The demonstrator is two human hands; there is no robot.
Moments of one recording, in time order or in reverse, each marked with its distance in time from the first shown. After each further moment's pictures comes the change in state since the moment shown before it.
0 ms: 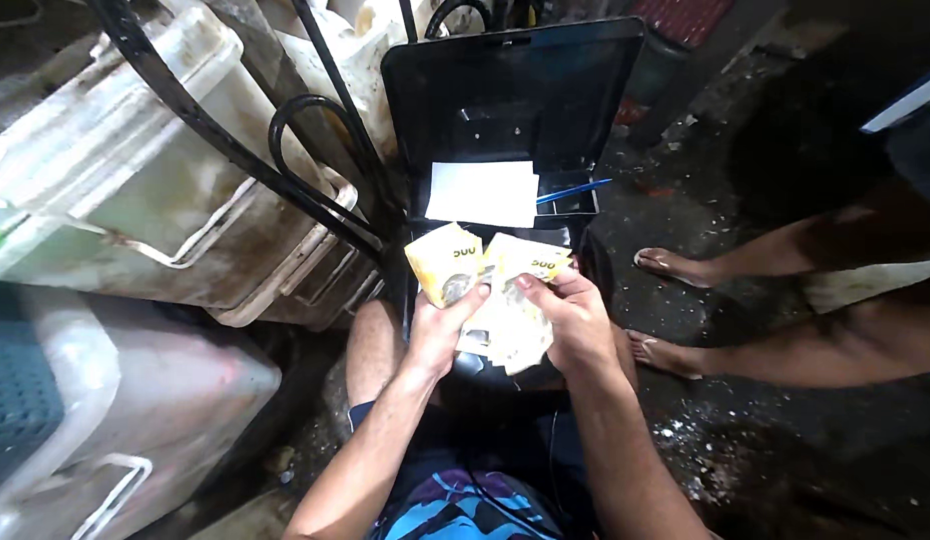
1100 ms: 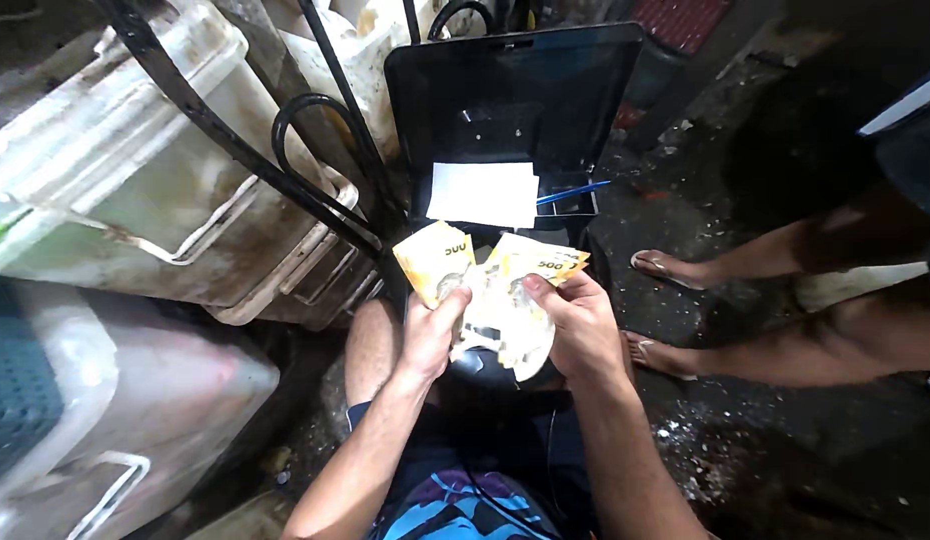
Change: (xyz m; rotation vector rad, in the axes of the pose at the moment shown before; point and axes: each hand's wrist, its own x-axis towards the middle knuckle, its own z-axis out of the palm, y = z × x) left_hand -0.004 0.006 -0.005 0.043 0.028 0.037; right_hand -0.006 -0.003 0.004 0.023 0.075 -0.024
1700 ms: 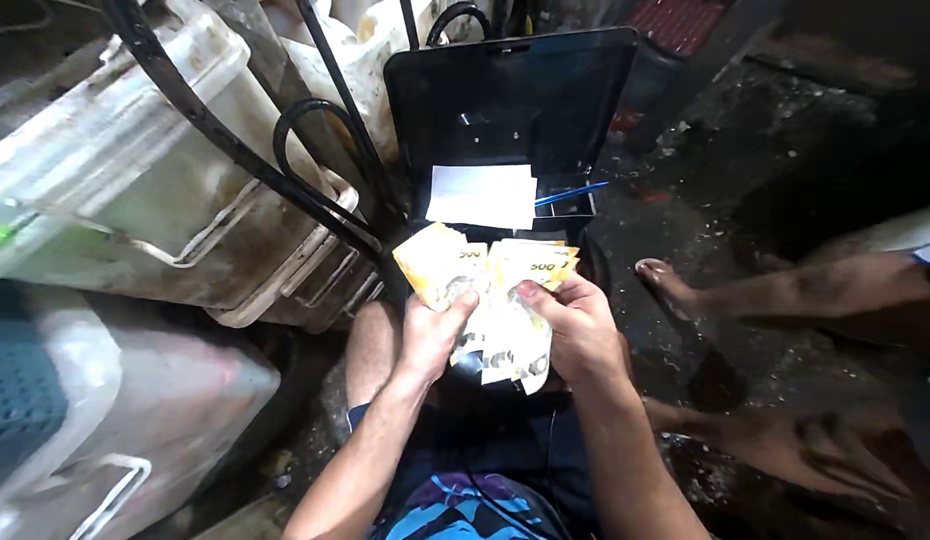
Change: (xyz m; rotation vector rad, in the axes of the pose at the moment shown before) left_hand -0.003 0.002 0.000 0.092 0.014 0.016; right_hand -0.003 -0.005 -0.001 -0.036 -0.062 0.022
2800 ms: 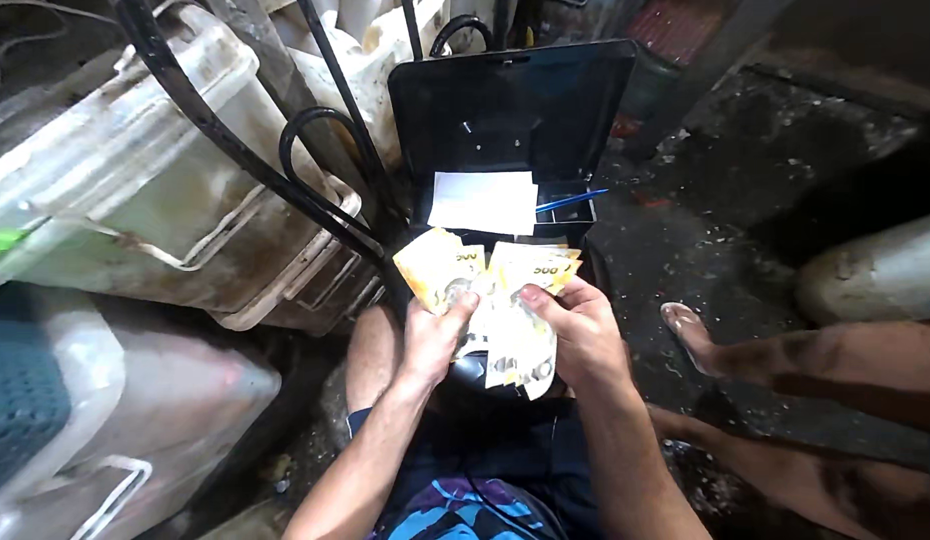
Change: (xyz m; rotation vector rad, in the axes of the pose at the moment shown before) left_hand 0.001 -0.001 0.002 -0.022 0.029 0.019; right_hand 0.001 -0.001 -0.001 0.005 -0.006 -0.013
